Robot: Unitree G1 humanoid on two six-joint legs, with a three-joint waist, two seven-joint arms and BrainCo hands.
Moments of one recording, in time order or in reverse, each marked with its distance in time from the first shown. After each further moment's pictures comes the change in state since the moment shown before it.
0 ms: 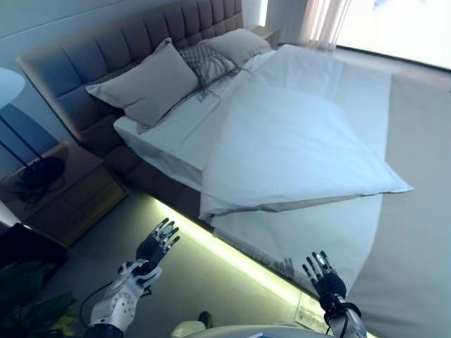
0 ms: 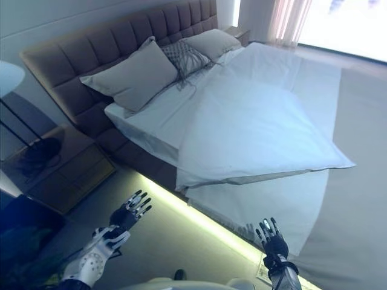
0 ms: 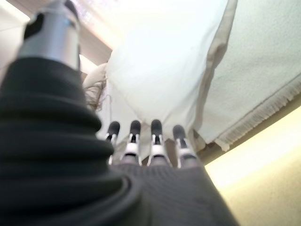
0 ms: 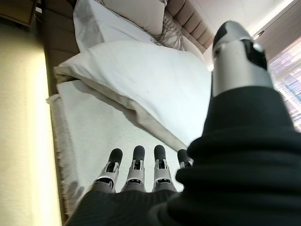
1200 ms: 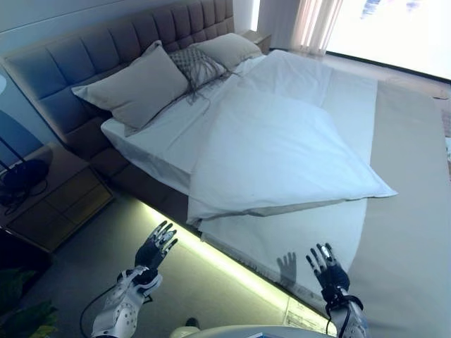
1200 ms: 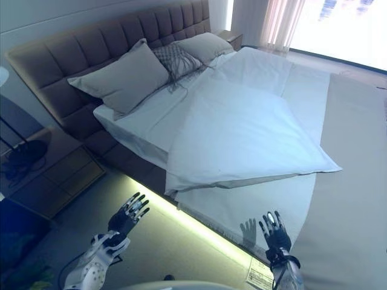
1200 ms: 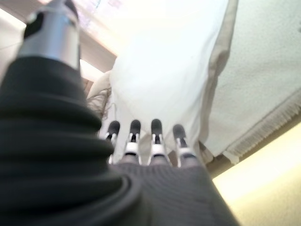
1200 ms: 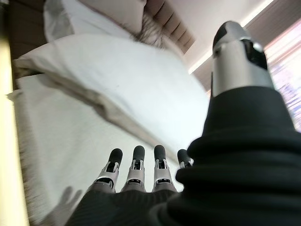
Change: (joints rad) left arm 0.069 -0.074 0.024 -0.039 0.084 -0.100 -0.039; right arm -0.009 -0.010 0.004 0.004 0.046 -0.008 0.011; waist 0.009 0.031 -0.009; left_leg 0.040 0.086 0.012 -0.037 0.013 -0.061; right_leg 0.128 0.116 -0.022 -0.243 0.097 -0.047
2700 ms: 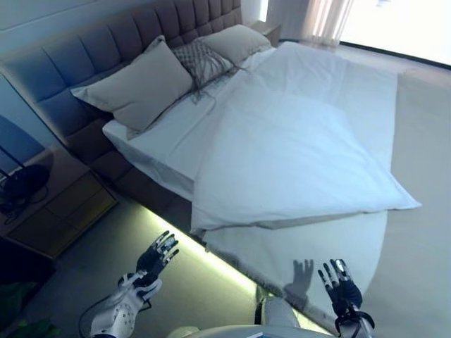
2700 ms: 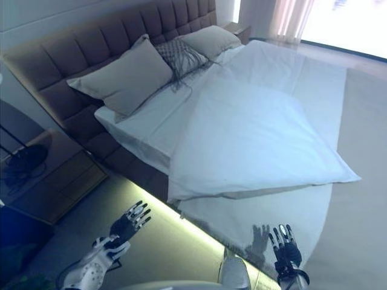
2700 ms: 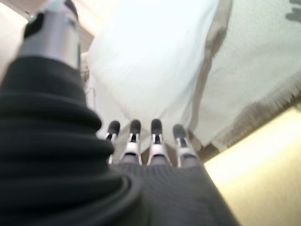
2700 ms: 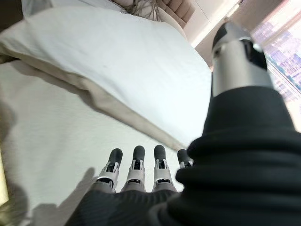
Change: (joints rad) left arm 0.006 0.019 -0.035 0.027 -0.029 0.087 0.003; right arm 0.066 -0.015 -0.094 0.011 0.029 -0.007 0.017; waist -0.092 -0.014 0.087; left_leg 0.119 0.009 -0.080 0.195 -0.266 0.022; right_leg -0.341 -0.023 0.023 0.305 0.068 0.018
